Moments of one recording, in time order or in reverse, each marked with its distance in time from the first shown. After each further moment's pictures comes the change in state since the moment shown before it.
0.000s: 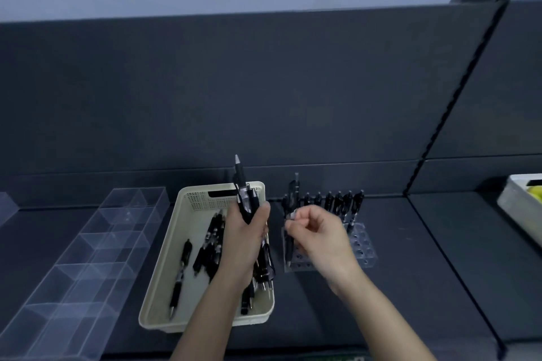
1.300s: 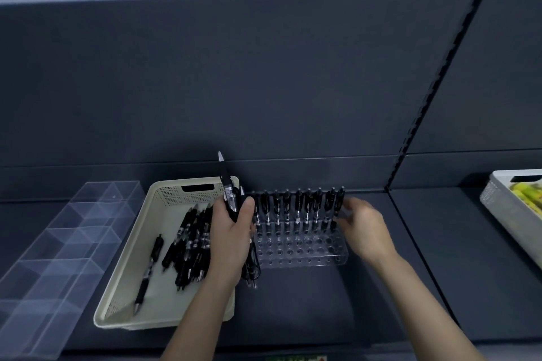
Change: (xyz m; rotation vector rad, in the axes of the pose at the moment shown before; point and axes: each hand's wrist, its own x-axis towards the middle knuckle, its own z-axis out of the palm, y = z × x) left_hand -0.007 -0.010 0.040 0.149 0.113 0.070; right_hand 0.048 0.044 -0.131 -0.919 0.141 -0.011
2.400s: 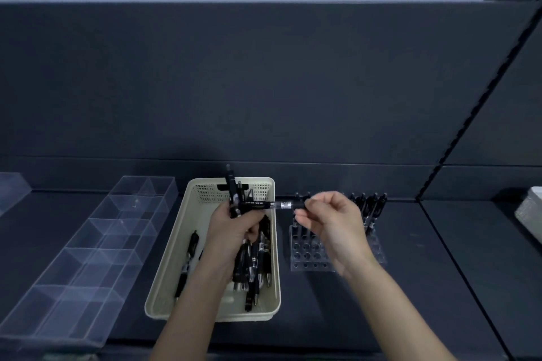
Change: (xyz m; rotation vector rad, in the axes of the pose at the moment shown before) left_hand 0.028 -0.001 -0.075 -0.325 -0.152 -0.273; right_hand -0.035 -0.137 0.033 1.327 -0.132 0.239
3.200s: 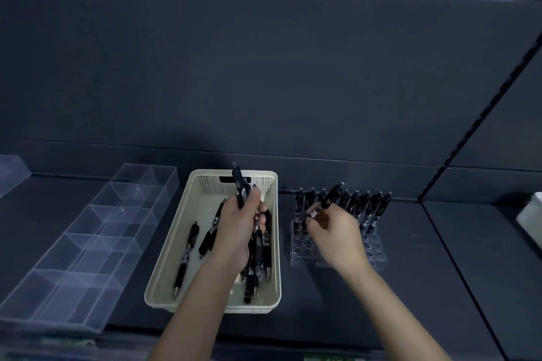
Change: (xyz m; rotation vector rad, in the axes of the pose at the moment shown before) left_hand -0.002 0.002 0.017 -0.110 0.072 -0.065; right_hand 0.011 0.029 -0.024 -1.077 -0.003 -0.296
